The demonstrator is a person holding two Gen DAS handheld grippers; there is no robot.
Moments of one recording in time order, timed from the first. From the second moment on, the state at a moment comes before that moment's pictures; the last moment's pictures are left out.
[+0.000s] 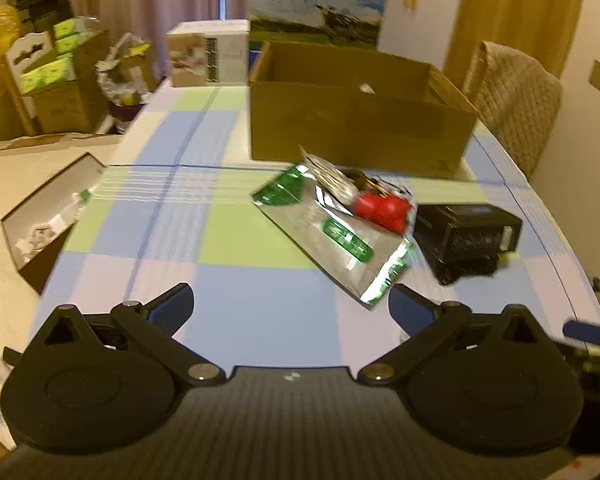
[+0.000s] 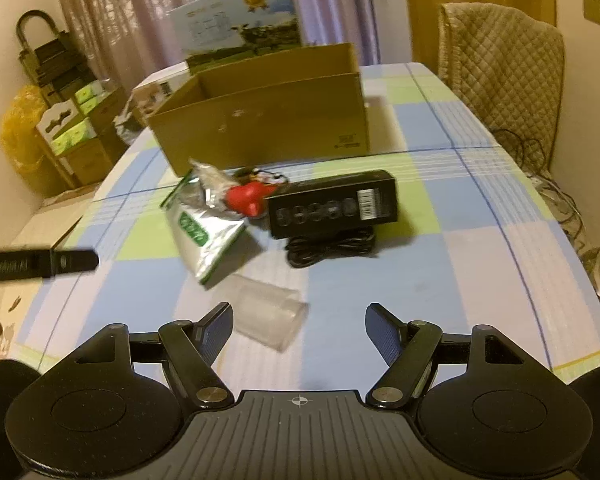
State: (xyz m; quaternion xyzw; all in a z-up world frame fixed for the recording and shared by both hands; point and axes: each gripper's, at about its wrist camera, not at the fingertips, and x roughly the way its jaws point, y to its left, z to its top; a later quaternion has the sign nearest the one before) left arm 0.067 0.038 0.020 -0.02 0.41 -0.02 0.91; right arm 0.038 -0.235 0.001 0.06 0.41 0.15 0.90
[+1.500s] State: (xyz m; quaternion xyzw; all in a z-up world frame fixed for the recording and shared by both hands) left arm 0.119 -0.074 -0.085 0.03 0.47 -0.20 0.86; right arm 0.111 -0.286 -0.028 0.08 0.42 0.11 0.90
